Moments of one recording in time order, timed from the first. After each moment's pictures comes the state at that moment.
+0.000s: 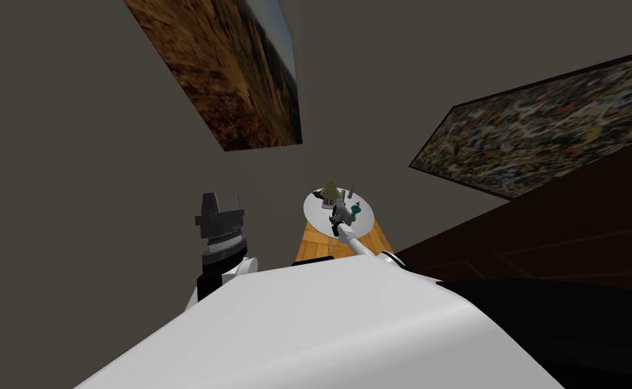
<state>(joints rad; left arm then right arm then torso) 0.54 0.00 0.03 -2.31 -0.01 -0.62 0.01 -0.25 -0.18 0.24 -0.88 1.18 0.27 0.15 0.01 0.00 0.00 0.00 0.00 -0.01</state>
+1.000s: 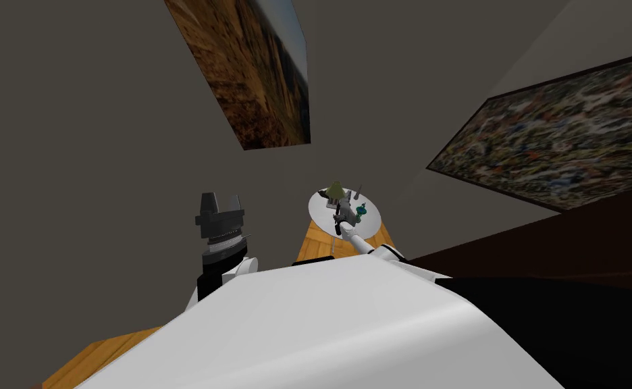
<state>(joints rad) 0.54 0.00 0.02 -2.31 -0.01 -0.62 0.01 -0.33 -0.22 0.25 -0.74 1.34 0.33 -0.12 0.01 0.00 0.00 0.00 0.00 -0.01</state>
